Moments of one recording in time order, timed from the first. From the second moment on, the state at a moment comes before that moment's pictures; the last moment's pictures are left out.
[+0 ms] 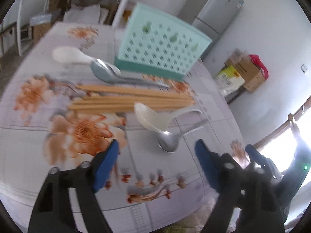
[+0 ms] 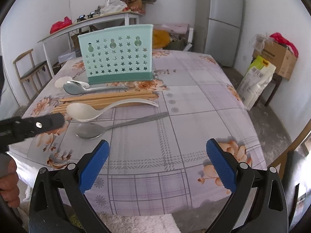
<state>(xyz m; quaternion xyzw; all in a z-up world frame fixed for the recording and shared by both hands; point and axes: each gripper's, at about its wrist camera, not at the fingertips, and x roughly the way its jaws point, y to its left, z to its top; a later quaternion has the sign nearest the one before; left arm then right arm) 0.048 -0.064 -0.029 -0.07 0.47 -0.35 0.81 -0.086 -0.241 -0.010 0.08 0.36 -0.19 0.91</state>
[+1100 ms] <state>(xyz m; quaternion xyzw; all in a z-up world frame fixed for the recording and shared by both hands) 0.043 -0.027 -0.039 -0.08 0.53 -0.33 0.78 -0.087 -0.239 0.016 0.11 0.33 -0.13 0.93</state>
